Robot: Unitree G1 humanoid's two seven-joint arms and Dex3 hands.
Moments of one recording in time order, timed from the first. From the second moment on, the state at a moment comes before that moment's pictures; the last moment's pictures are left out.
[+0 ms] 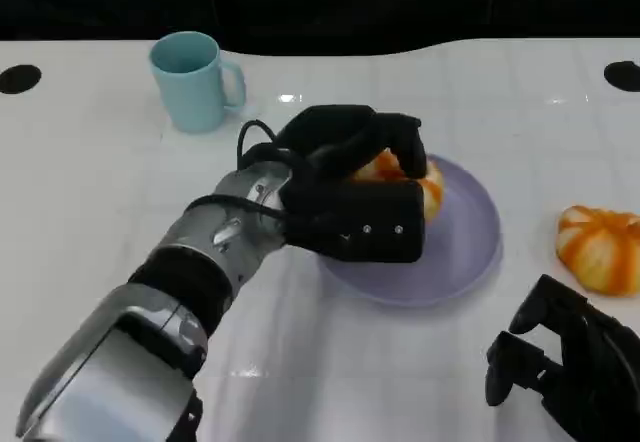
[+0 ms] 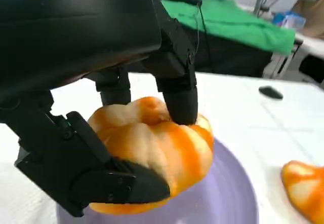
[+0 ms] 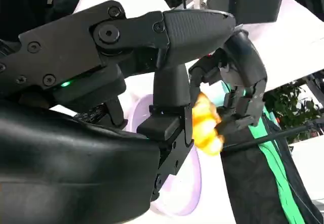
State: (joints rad) left arm -0.97 0.00 -0.49 1.08 0.63 -0.35 0.05; right arm 0.21 -0.03 -0.08 -0.15 0.51 0.20 0.43
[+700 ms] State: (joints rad) left arm -0.99 0.09 -0.53 0.96 0.63 -0.34 -0.17; right arm 0.22 -0.03 -0.08 -0.16 0.50 0.20 0.43
